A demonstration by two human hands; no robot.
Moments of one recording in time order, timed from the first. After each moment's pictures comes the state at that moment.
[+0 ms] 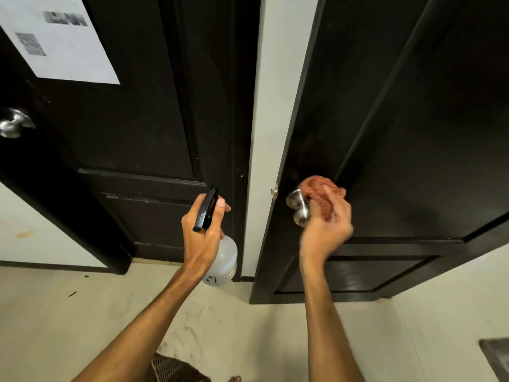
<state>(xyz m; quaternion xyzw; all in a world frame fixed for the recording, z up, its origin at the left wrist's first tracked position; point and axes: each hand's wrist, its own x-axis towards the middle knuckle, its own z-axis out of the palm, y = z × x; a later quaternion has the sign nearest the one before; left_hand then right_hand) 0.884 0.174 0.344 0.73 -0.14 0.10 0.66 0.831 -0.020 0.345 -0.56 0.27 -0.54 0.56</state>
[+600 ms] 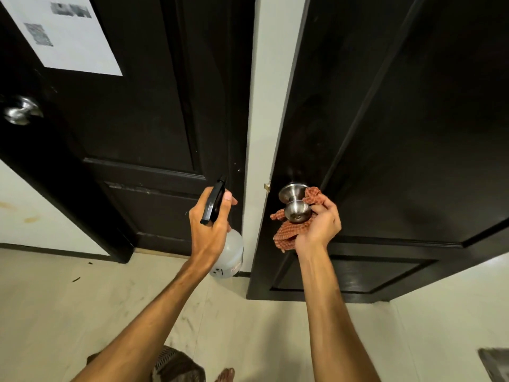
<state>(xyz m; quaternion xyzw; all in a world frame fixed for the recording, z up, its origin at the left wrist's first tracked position) 0.865 0.143 0.348 0.72 -0.14 0.12 0.67 0.829 -0.049 0.347 -0.29 0.36 -0.36 0.81</state>
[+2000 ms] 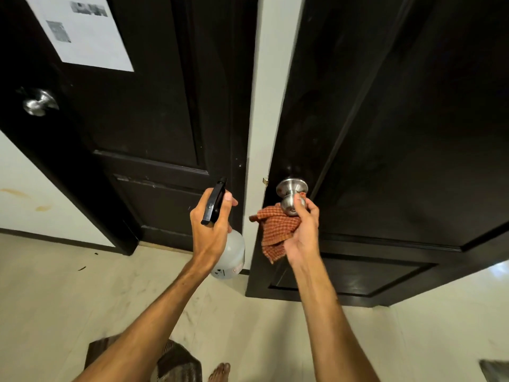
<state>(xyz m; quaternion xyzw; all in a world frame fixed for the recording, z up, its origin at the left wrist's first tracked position) 0.832 0.138 0.351 0.73 -0.10 0.13 0.66 0.795 -0.031 0.350 -0.33 0.30 -0.16 0.88</state>
